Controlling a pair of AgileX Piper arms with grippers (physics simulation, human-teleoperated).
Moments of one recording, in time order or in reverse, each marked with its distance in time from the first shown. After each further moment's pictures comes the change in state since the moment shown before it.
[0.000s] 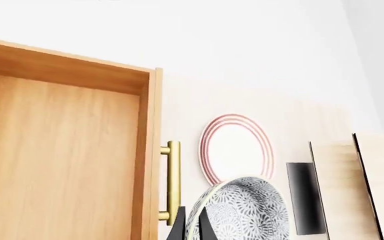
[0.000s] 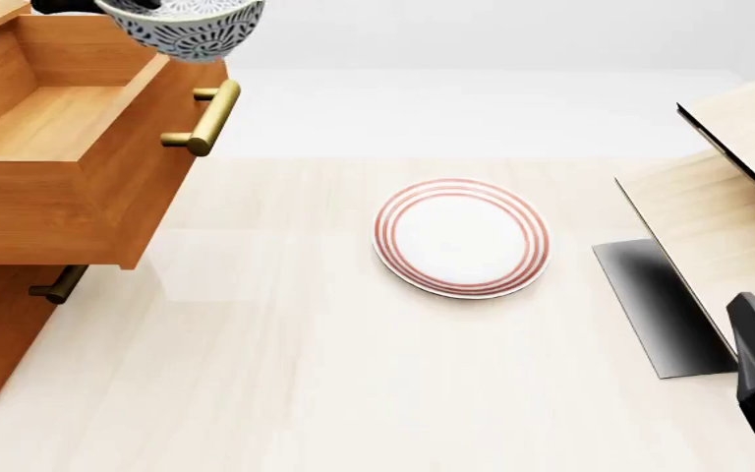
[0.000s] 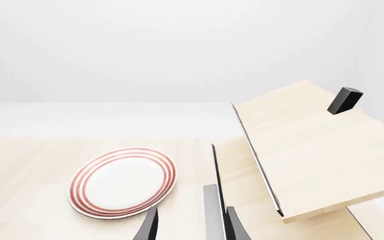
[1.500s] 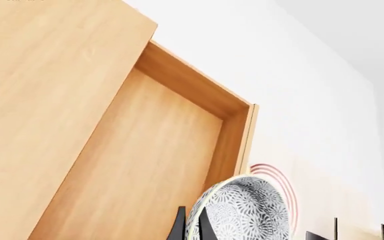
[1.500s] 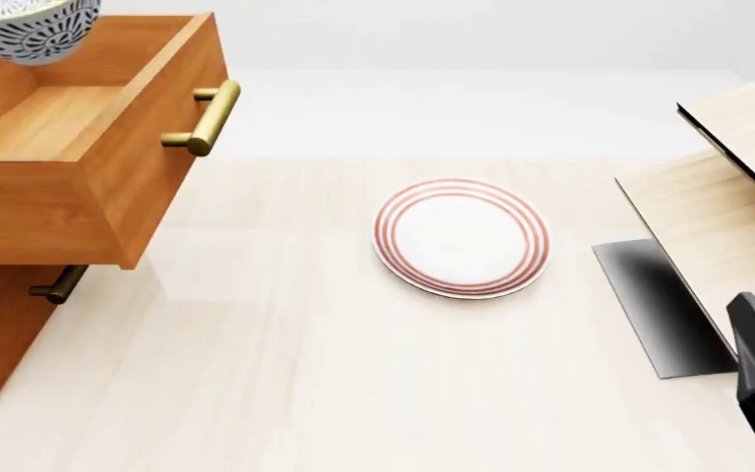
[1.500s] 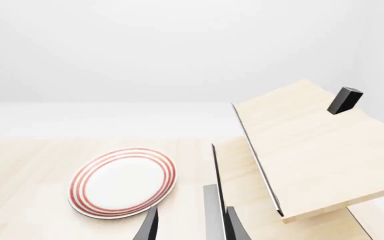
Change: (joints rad) left arm 0.325 -0.191 0.181 -0.040 -0.094; right arm 0.000 0.000 0.000 0.000 0.000
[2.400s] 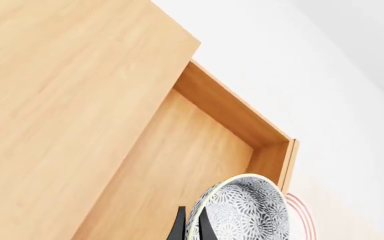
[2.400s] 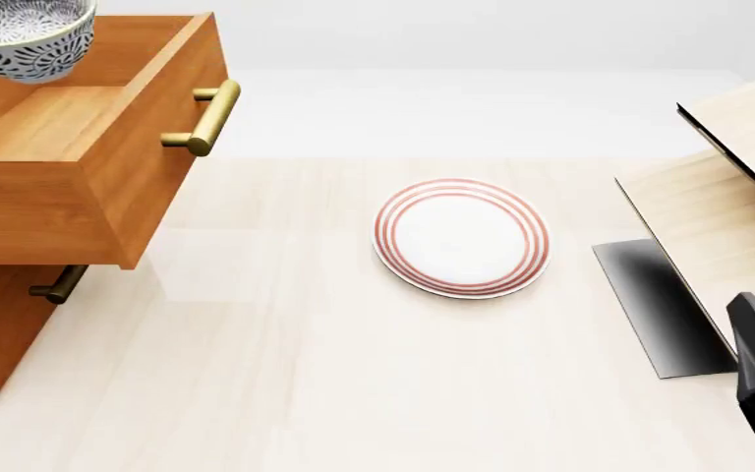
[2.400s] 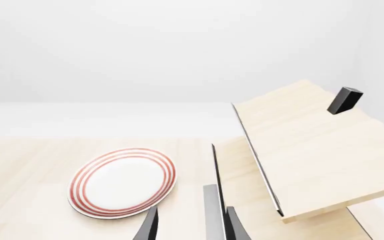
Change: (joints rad) left arm 0.112 0.124 0.021 -0.094 -0.012; right arm 0.000 0.000 0.000 0.000 0.000
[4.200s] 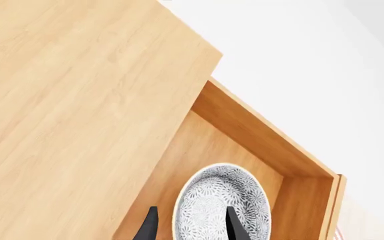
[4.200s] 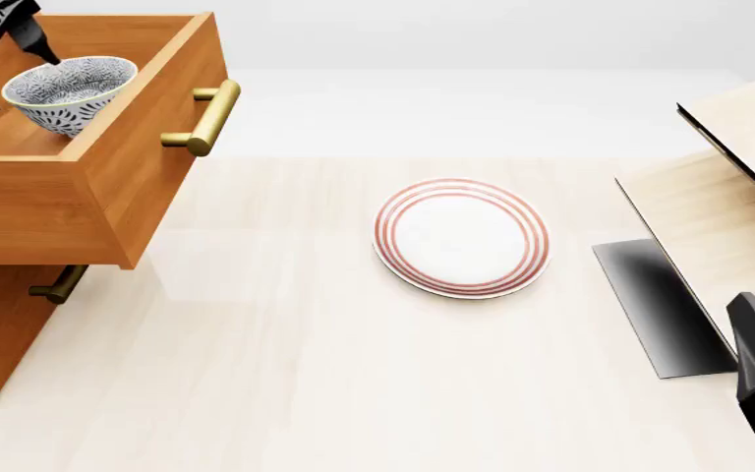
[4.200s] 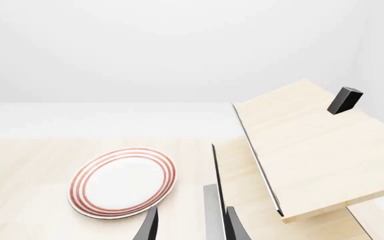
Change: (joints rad) left arm 0.037 0.217 -0.041 -0.089 0.053; right arm 0.000 0.000 0.000 0.000 0.000
